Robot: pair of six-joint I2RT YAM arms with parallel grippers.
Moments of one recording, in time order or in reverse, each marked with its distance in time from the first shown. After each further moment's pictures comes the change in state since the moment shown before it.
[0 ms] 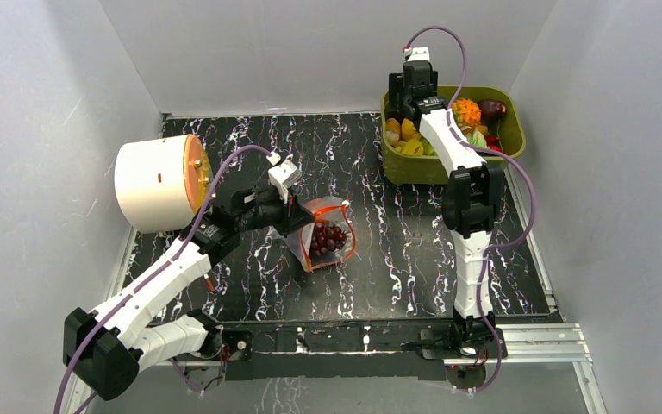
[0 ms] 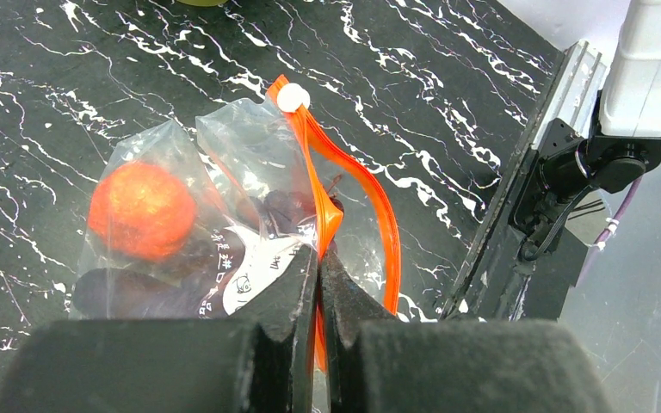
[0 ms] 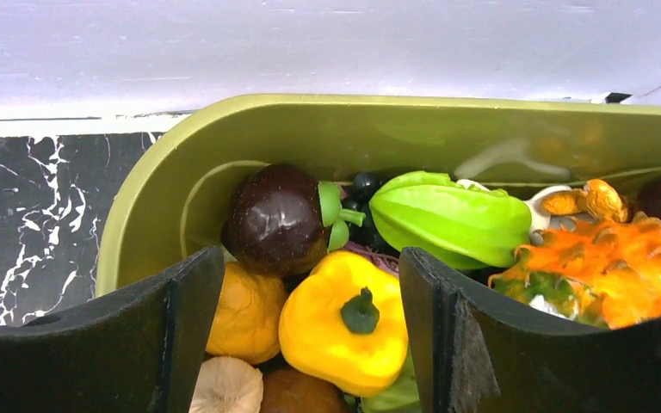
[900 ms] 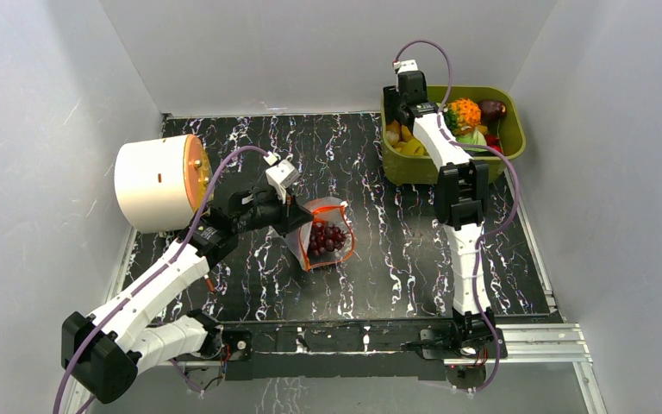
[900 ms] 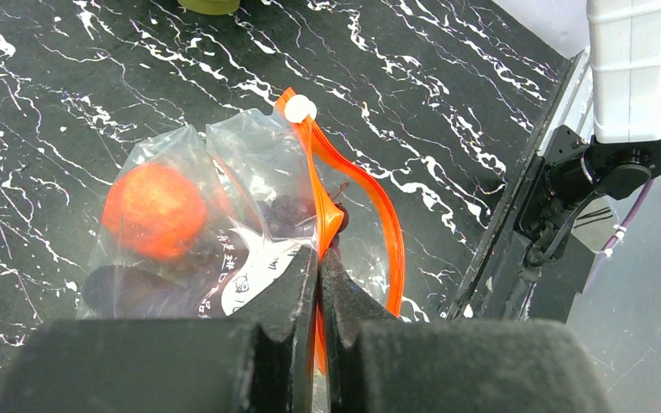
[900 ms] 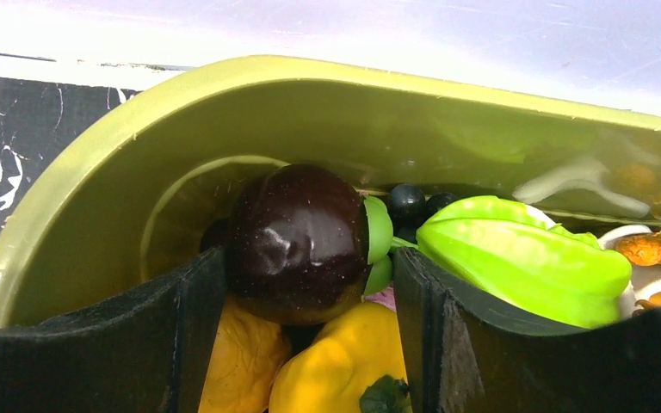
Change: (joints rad) left arm 0.000 -0.019 -0.006 0.004 -0.019 0.000; right arm -0.023 0.194 0.139 -0.006 -0.081 -0.097
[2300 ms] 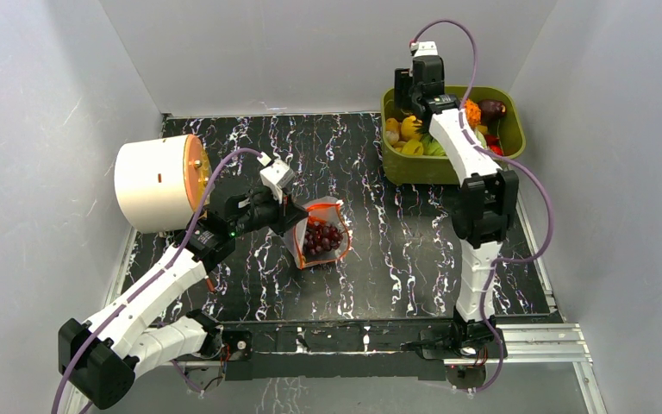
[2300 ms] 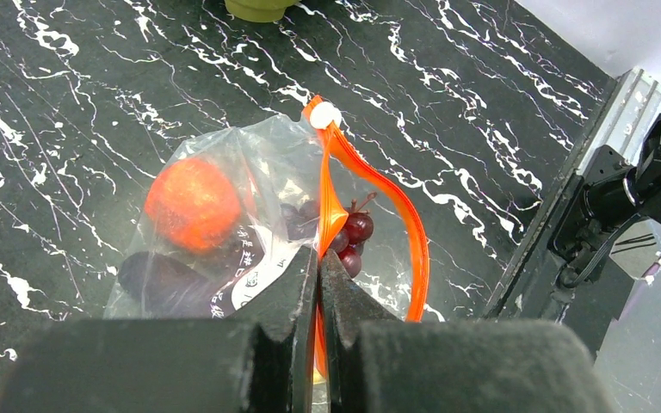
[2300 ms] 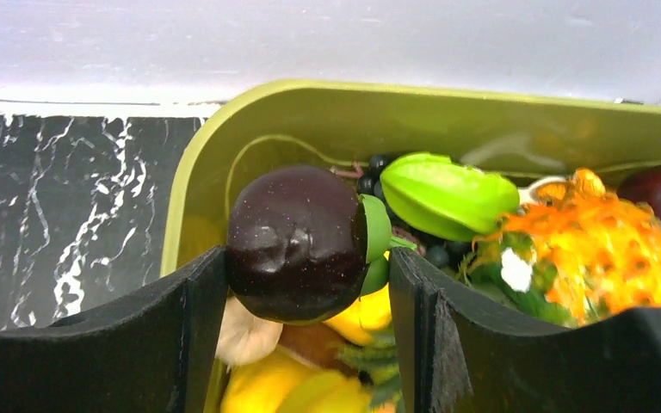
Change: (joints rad) left arm 0.000 -0.039 -0.020 0.002 -0.095 0.007; right arm 0.005 -0.314 -0.215 -0.007 -0.023 0.097
